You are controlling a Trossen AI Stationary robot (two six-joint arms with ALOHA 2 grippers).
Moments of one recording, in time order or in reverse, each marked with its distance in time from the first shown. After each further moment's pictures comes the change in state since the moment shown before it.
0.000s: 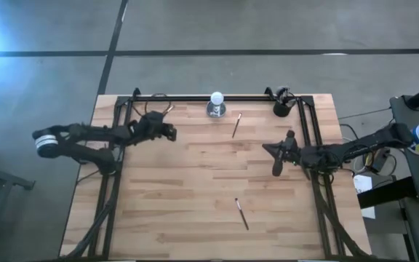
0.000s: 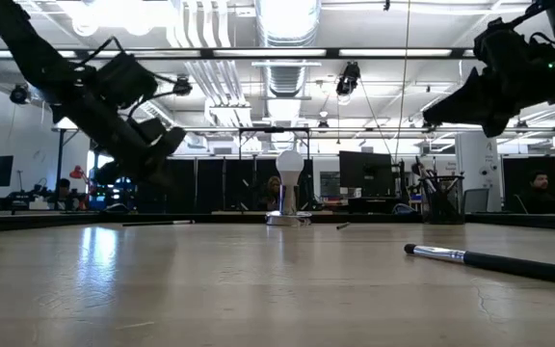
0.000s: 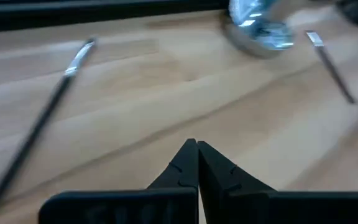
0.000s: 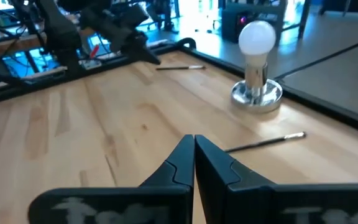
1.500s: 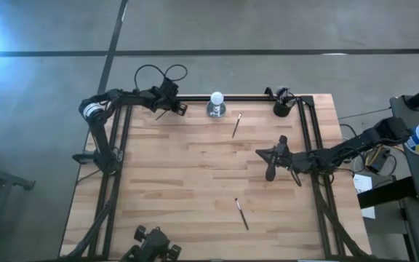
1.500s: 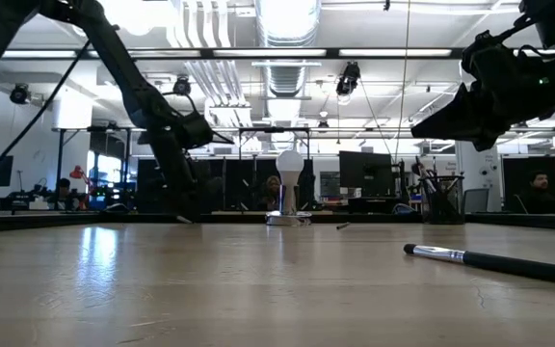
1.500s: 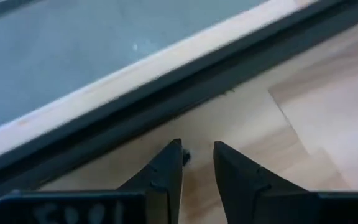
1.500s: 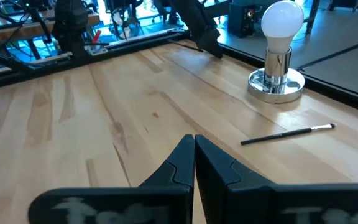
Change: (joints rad) left arm 0.352 0.617 0.629 -0.335 0.087 0.378; right arm 0.039 0.327 -0.020 0.316 0.015 0.004
